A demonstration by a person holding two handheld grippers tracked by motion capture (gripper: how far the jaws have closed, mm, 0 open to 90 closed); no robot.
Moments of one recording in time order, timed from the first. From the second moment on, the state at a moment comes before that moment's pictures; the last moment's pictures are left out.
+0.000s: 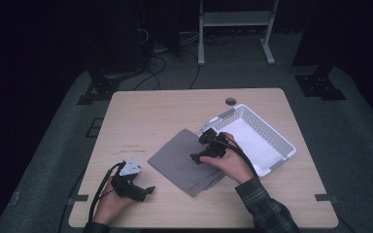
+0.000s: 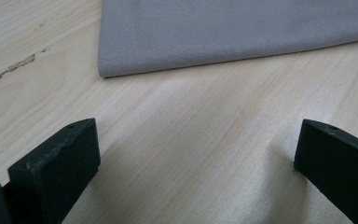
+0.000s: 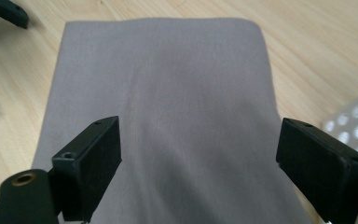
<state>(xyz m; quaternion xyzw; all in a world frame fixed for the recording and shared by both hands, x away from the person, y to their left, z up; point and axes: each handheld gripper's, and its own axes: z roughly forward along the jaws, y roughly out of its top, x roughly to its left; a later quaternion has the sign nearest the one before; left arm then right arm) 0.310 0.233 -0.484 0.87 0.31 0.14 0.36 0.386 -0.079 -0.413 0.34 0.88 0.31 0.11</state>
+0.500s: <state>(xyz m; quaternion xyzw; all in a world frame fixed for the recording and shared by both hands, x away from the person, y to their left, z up) 0.310 0.233 -0.484 0.87 0.31 0.14 0.36 0.402 -0.068 -0.443 0.36 0.88 0.29 0.10</state>
